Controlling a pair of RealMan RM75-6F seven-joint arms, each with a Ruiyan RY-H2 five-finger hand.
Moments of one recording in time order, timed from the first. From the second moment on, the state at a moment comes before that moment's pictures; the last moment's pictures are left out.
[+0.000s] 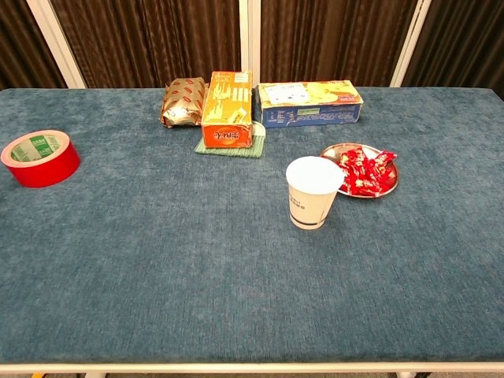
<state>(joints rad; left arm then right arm) -0.09 -1.23 0.03 -1.43 1.65 1.56 -0.34 0.15 -1.07 0.12 -1.59 -1.47 1.43 -0.21</state>
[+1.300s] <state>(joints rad) -0.07 -1.24 0.04 -1.36 1.65 1.60 -0.47 0.66 -1.51 0.18 -1.36 -1.12 0.86 -0.52</state>
